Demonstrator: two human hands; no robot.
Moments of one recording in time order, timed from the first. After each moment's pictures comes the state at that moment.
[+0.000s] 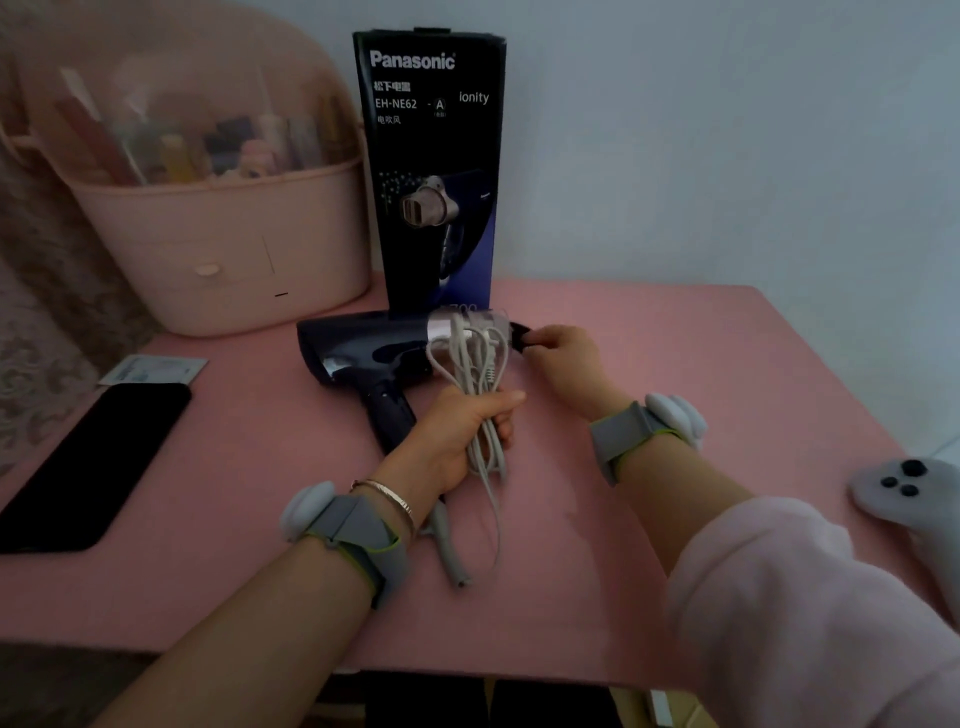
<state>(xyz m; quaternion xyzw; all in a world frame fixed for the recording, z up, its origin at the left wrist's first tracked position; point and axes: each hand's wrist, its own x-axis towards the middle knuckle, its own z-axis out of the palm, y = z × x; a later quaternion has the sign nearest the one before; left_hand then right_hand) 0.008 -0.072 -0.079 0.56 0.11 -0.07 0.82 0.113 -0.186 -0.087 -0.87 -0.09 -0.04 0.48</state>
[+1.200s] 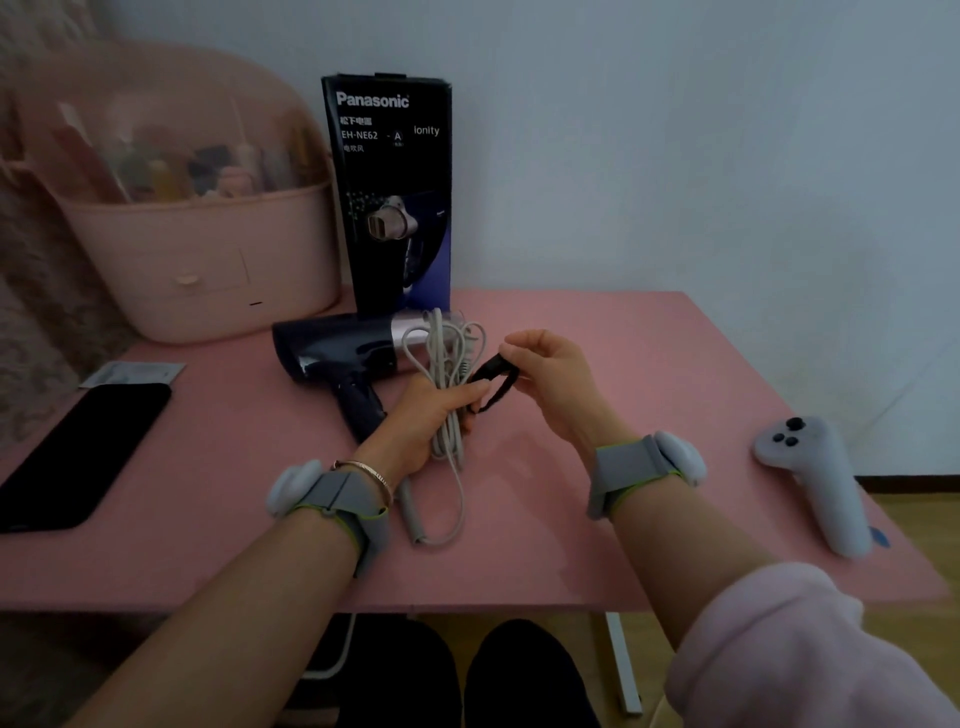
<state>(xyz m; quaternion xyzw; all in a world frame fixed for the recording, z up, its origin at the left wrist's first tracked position) -0.008 -0.075 -0.080 0.65 0.02 0.00 0.76 0.031 -0.214 -0.057 -0.67 -0.06 0.03 0.74</state>
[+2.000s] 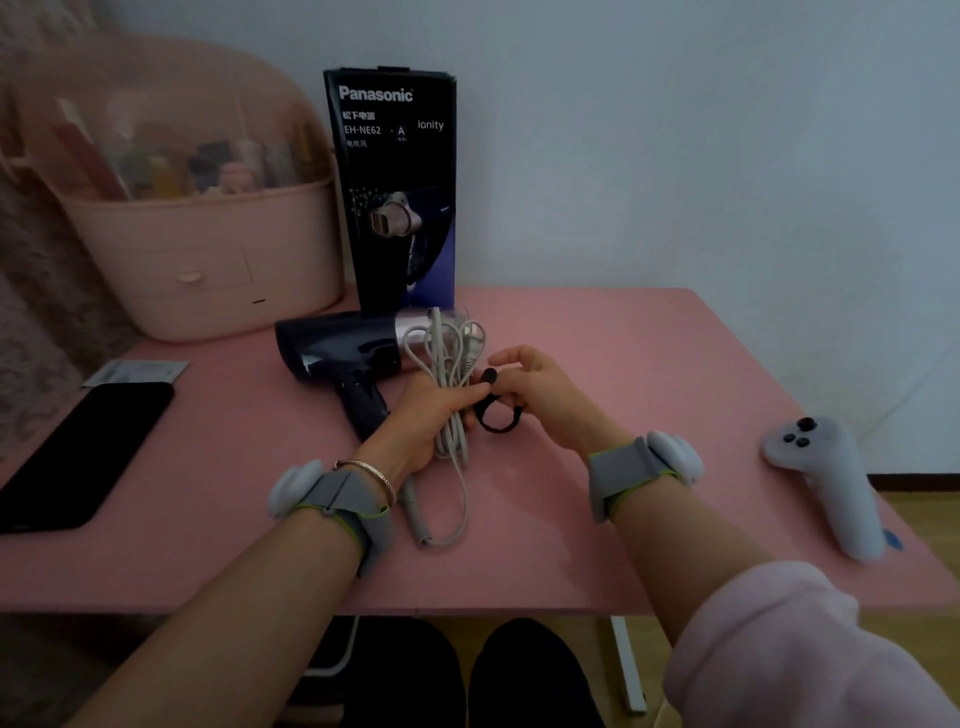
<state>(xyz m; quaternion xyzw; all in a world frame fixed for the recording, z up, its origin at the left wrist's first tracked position) -0.003 -0.073 -0.085 0.66 0.04 0.01 0.75 0.032 -0.207 -0.064 -0.73 -0.09 0.14 0.66</state>
